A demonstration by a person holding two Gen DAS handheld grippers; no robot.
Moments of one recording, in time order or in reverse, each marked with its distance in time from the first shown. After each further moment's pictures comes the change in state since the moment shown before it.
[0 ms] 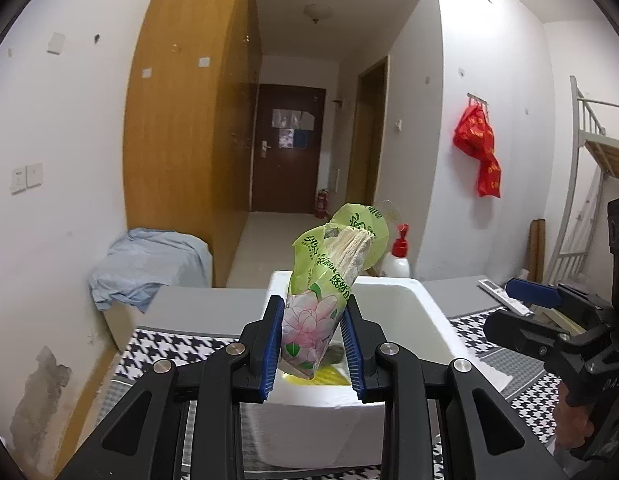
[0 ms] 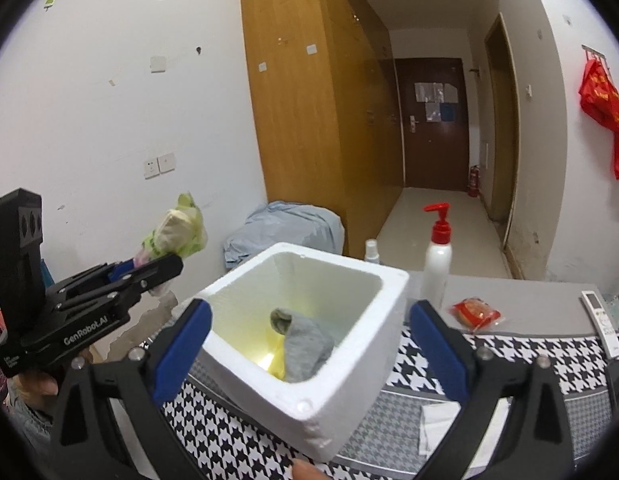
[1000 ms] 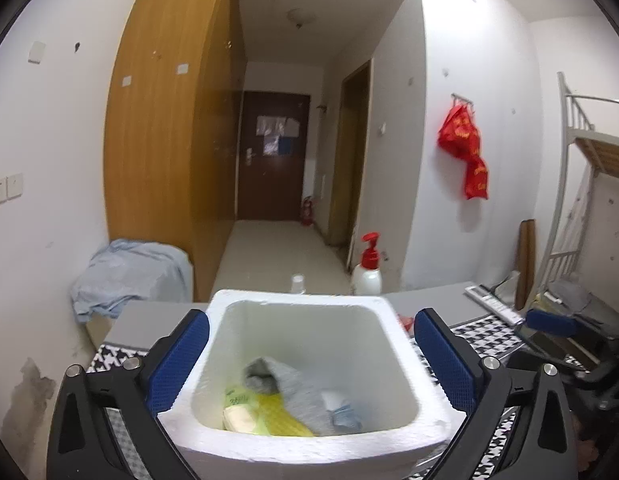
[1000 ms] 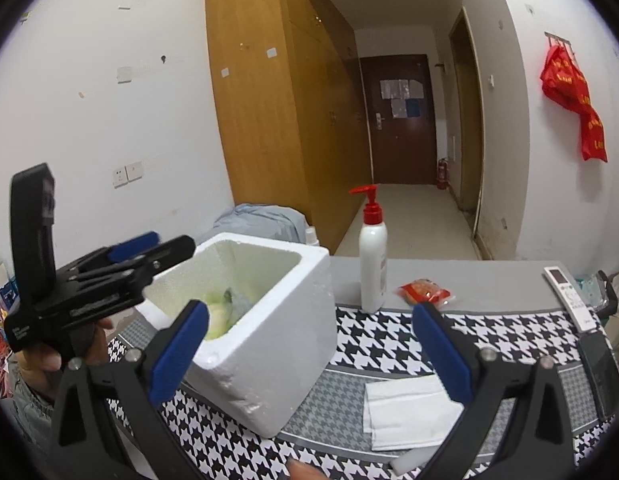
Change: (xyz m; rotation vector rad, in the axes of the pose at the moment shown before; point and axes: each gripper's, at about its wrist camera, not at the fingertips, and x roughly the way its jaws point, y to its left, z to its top) left arm 0.031 -0.041 0.008 0.028 -0.038 -0.047; right arm -0.023 -0.052 -0.021 0.075 -0.006 -0.089
